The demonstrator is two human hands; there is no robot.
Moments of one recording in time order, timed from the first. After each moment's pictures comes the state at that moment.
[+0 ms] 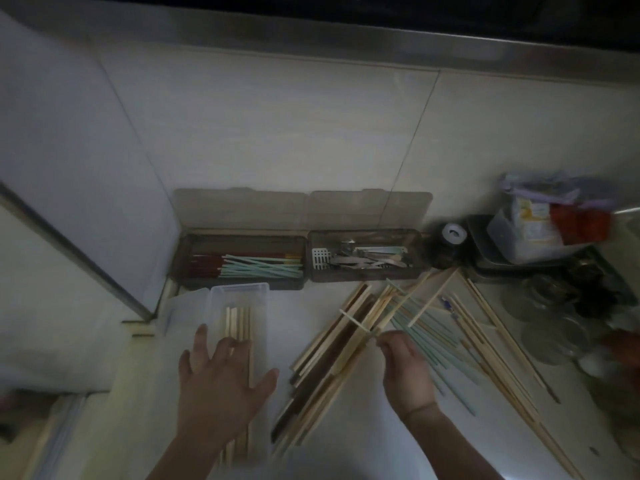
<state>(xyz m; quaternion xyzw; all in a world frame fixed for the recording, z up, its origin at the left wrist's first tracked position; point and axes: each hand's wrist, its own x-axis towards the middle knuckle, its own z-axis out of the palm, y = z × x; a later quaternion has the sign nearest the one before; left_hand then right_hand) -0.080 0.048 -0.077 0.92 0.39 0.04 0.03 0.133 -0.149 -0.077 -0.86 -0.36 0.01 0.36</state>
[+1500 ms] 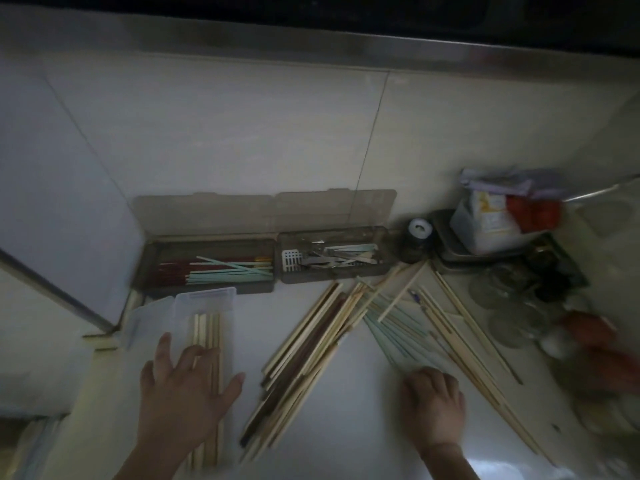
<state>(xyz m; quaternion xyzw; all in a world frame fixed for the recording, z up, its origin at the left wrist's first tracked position) -0.079 0.048 -0.082 0.92 0.39 0.05 0.02 0.145 -0.261 -0.118 -0.97 -0.23 -0.01 0.12</state>
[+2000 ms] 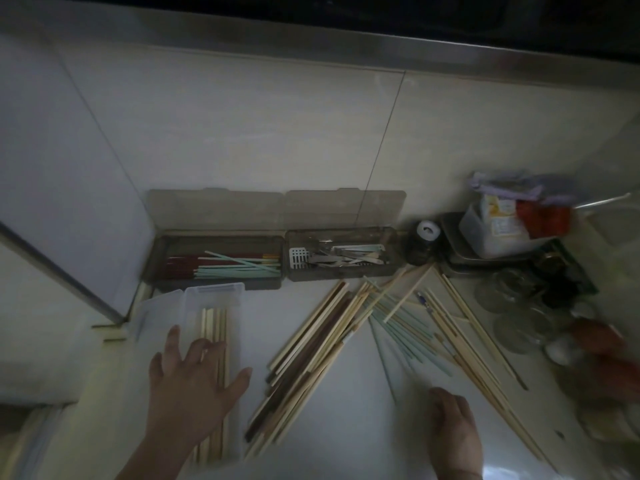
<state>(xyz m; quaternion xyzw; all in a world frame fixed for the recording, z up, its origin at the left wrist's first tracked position) -0.080 0.047 -0.082 0.92 0.39 0.05 0.02 0.132 -0.281 -0.111 -0.95 -0.12 0.12 0.24</state>
